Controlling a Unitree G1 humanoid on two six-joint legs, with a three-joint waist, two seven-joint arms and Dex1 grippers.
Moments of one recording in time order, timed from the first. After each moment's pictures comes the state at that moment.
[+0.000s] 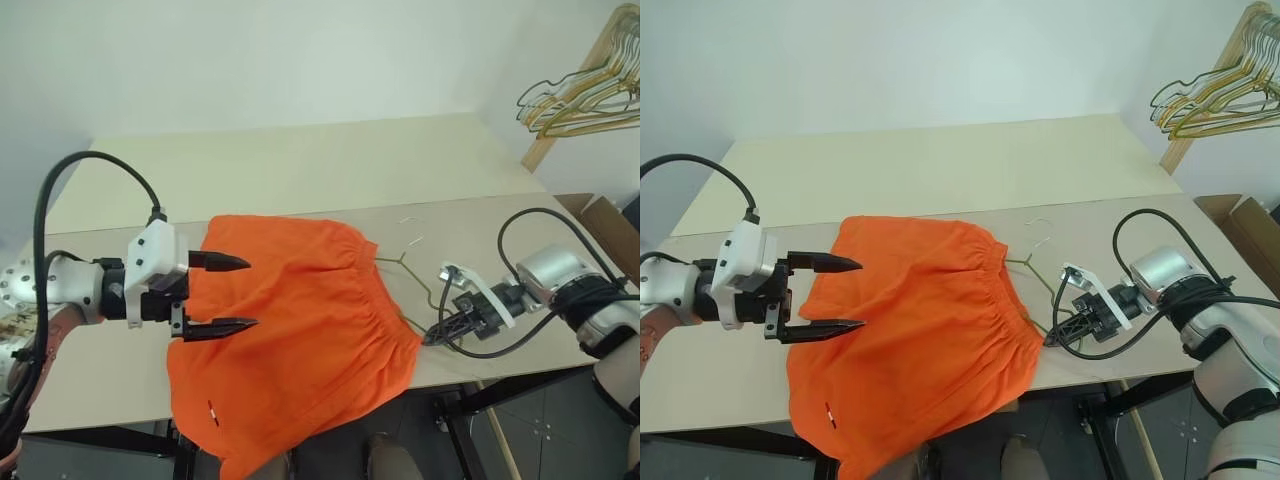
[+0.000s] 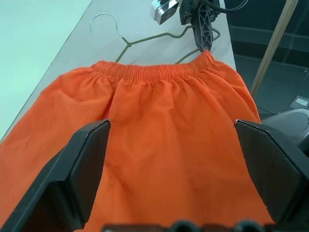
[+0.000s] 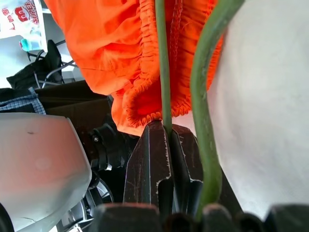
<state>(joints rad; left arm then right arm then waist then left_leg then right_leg) -0.18 1.03 0.24 -0.50 -0.69 0.57 -1.15 -0.99 -0.91 0.93 0.65 0.67 1.12 1.56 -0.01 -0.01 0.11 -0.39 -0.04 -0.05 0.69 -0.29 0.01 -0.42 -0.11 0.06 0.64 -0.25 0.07</state>
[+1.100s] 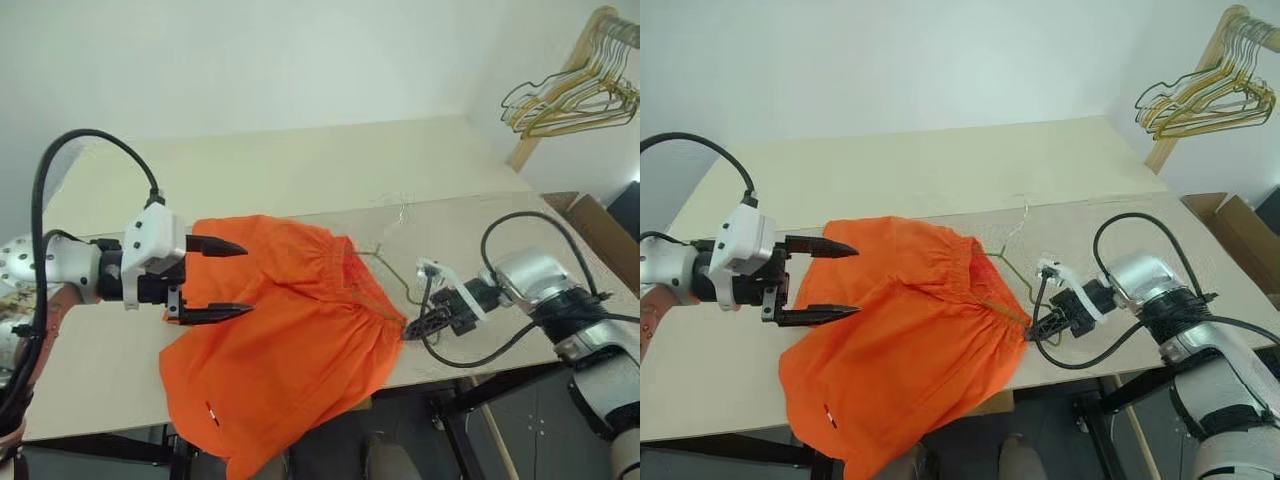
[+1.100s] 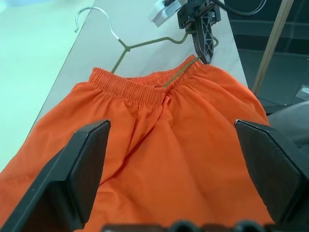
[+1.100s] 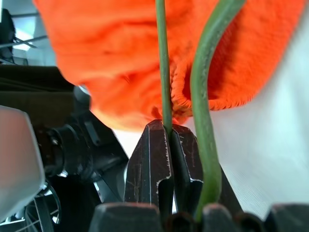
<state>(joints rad) -0.30 1.03 0.19 -0.40 -0.63 0.52 -1.22 -0.87 -0.80 0.65 0.44 0.34 1.07 1.52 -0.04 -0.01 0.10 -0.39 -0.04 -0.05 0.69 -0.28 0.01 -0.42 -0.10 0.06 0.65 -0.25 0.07</state>
